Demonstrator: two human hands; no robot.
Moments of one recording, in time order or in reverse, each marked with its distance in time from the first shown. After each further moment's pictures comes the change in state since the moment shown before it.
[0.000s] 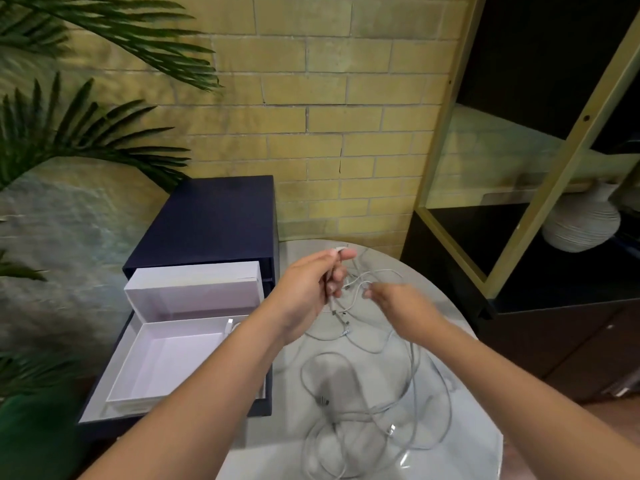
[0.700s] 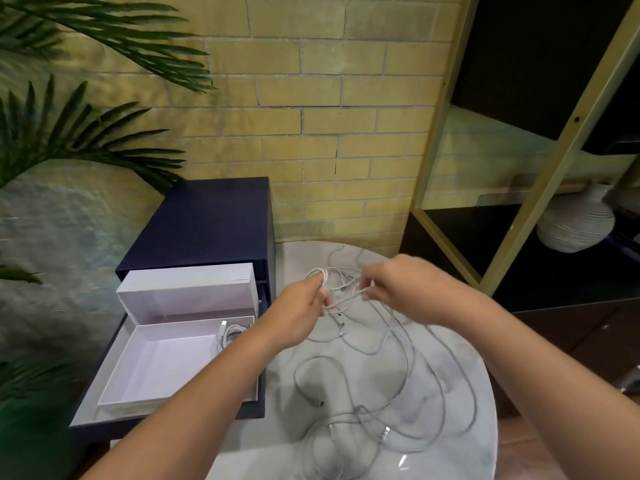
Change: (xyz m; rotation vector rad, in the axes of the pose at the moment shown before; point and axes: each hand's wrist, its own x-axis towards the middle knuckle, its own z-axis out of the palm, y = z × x) left_hand 0.011 -0.039 -0.030 1.090 -0.010 0.110; right_hand -0.015 -0.050 -0.083 -0.253 -0.189 -0.159
